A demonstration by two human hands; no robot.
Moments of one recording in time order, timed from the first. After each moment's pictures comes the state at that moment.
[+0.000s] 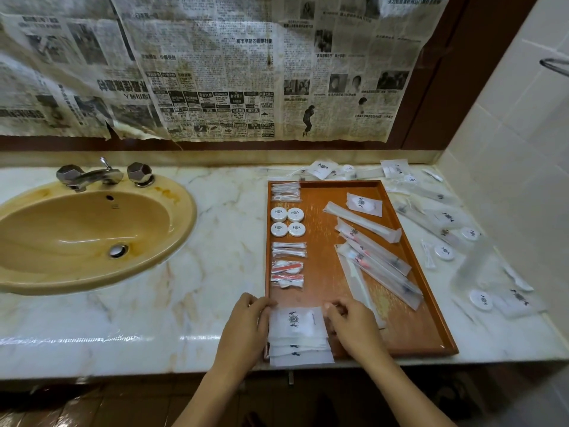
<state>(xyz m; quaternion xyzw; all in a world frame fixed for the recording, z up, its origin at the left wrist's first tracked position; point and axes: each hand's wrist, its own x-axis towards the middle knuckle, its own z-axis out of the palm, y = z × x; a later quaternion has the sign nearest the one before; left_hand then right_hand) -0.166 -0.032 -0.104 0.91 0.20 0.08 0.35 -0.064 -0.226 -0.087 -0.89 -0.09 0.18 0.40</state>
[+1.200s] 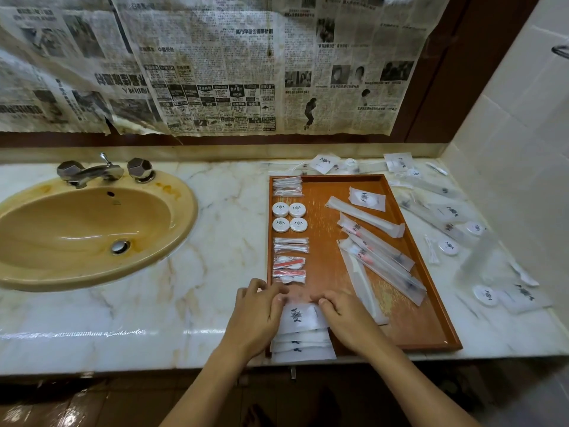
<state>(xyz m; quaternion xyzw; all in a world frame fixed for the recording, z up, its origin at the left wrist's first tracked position) -0.146 -0.028 -0.097 0.95 0.13 0.00 0.29 -0.054 -0.217 -0.078 -0.88 -0.25 0.22 0.33</state>
